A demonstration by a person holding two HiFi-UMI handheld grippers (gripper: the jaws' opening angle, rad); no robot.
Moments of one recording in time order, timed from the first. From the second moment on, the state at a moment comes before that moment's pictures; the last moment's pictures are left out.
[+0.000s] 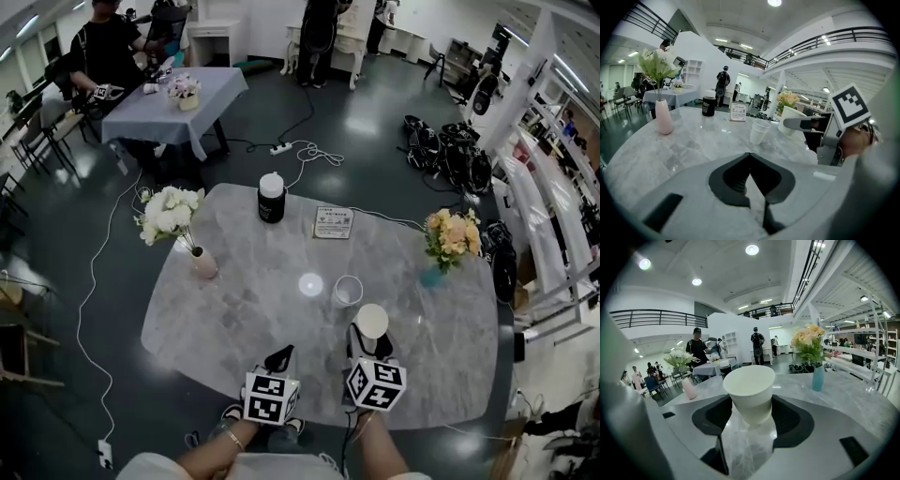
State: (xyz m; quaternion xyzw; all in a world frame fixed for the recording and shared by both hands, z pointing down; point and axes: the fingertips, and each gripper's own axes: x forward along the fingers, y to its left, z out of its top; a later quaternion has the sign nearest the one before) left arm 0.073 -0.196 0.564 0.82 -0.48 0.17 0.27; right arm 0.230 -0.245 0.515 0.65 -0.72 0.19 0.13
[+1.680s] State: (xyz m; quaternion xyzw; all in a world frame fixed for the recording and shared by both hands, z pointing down) left arm 0.025 -0.196 0.578 0.74 -0.59 0.16 0.29; right arm 0.205 -0.335 0.543 0.58 -0.78 0.17 0.16
